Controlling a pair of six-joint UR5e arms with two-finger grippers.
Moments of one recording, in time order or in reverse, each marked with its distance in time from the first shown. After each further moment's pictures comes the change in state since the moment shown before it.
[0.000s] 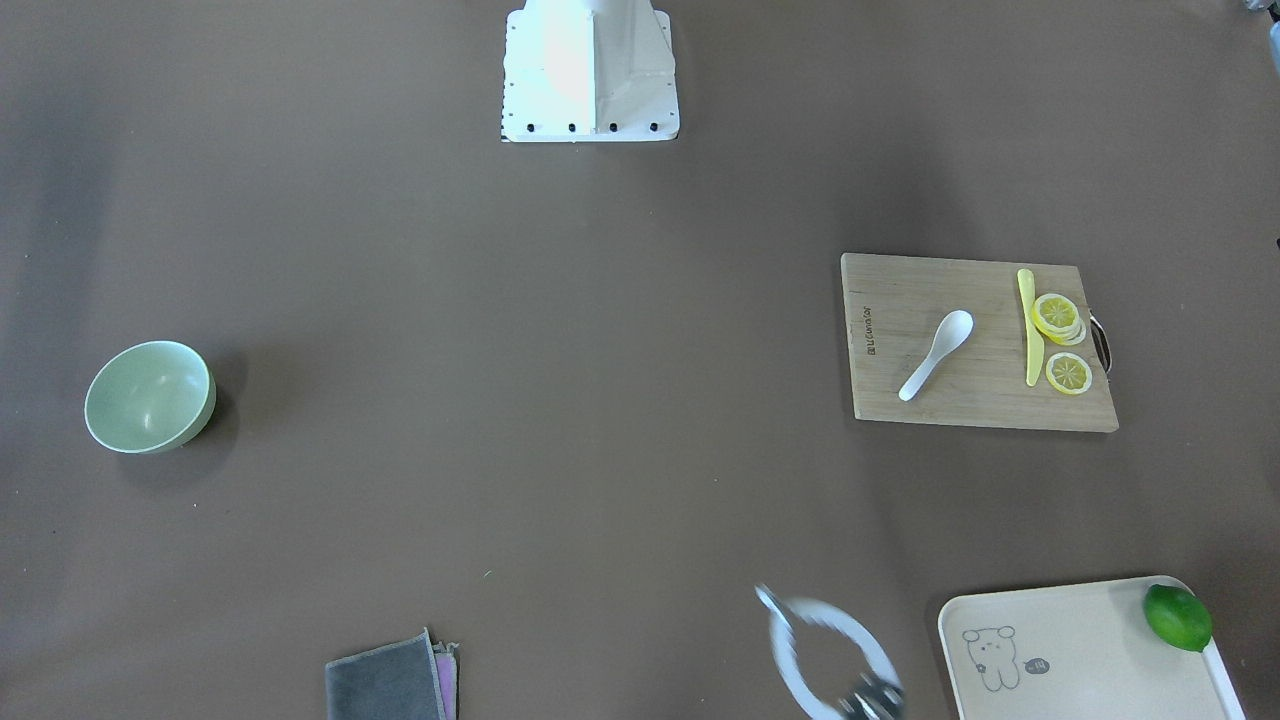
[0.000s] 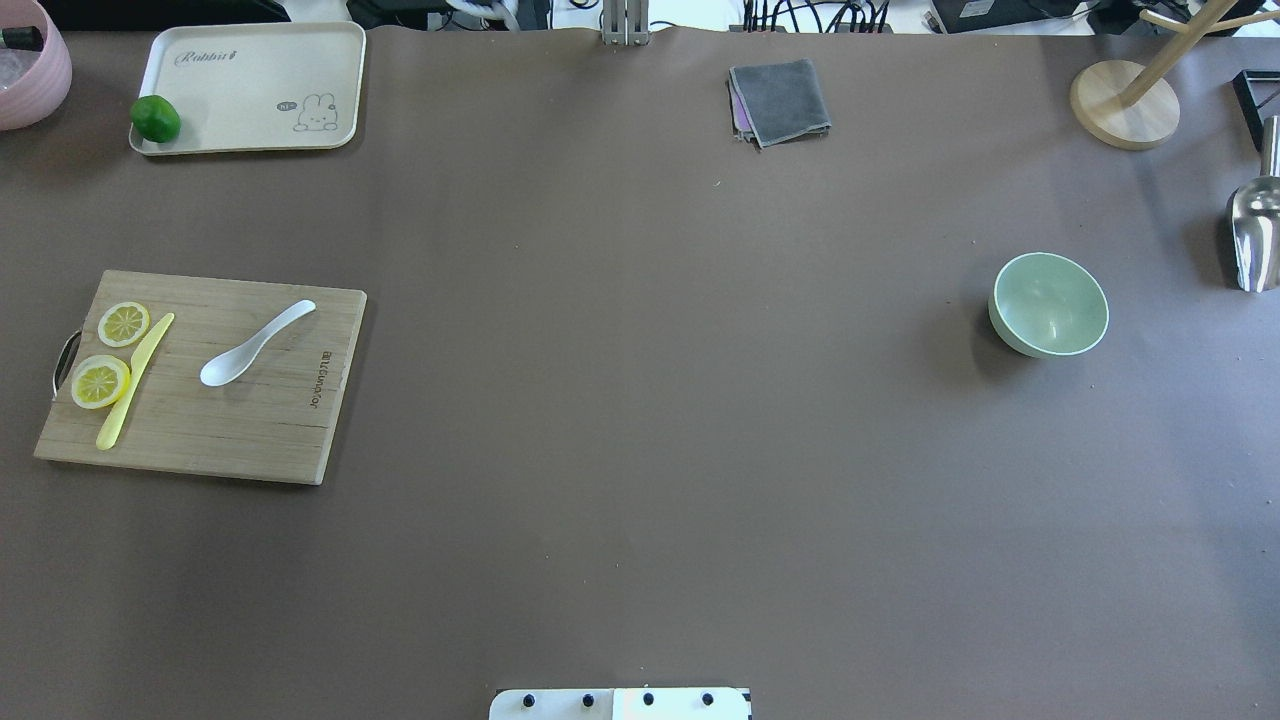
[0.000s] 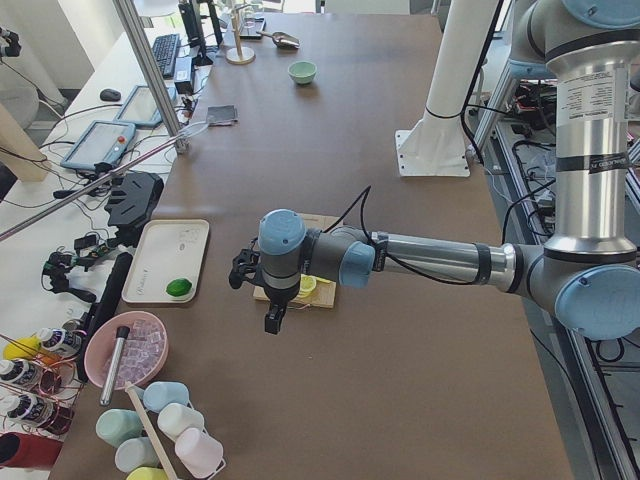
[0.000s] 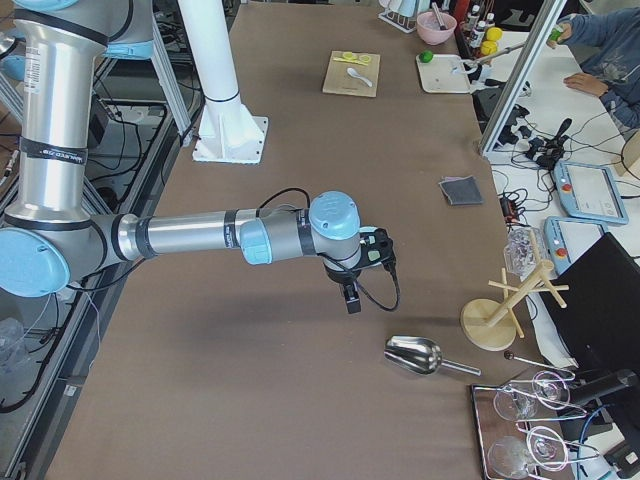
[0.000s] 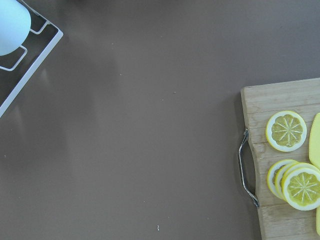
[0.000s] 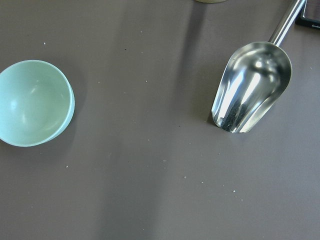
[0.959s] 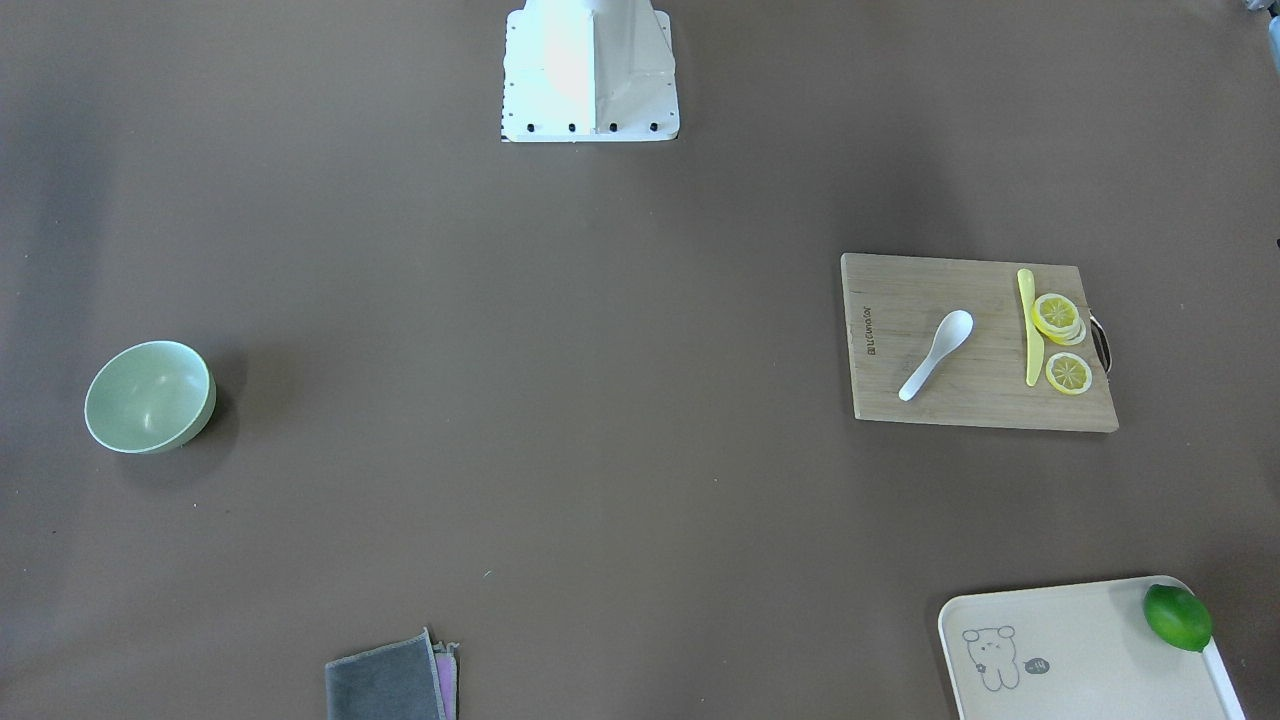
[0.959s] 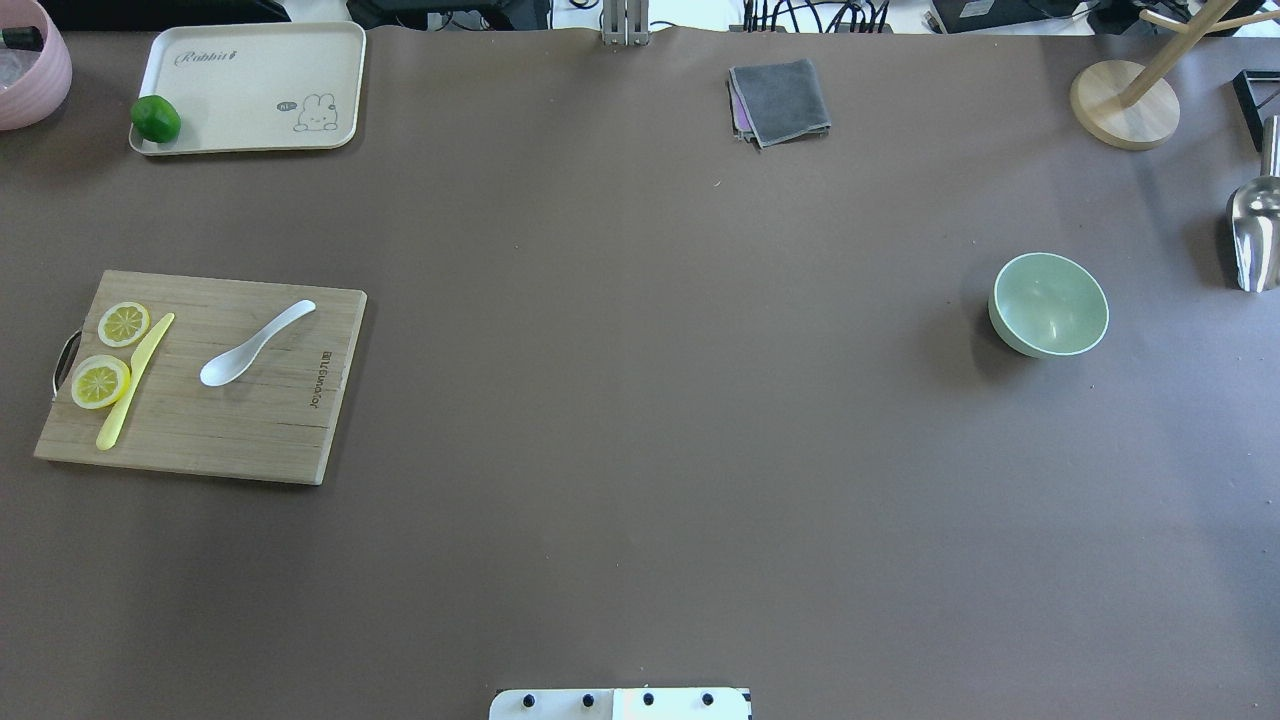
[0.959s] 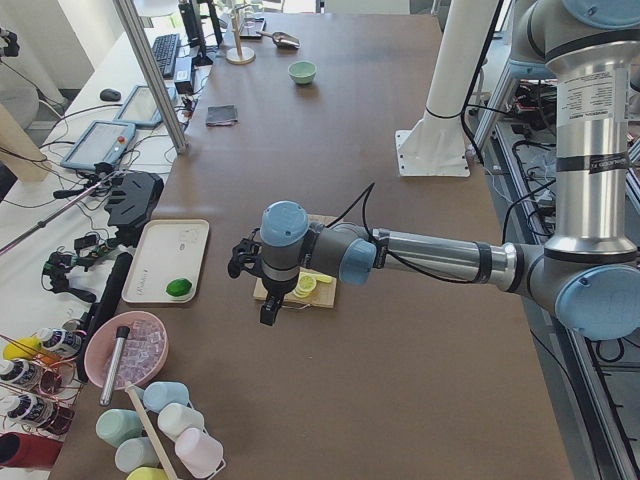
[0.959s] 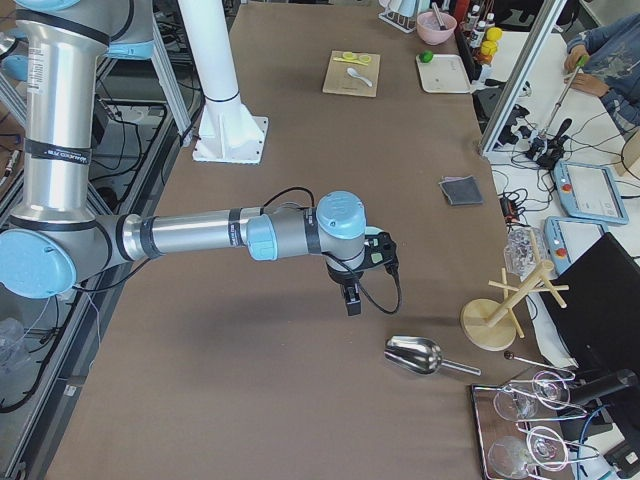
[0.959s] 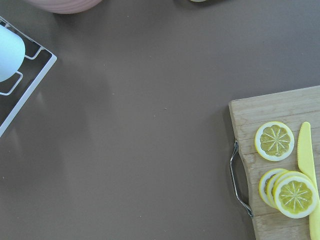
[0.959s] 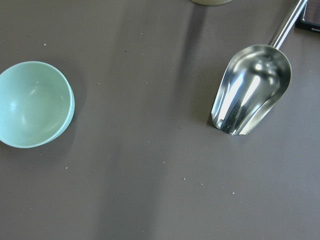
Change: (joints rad) left arm 0.001 0.001 -0.021 -0.040 -0.002 0.000; right arm -0.014 0.034 -0.006 -0.104 -0.039 -0.003
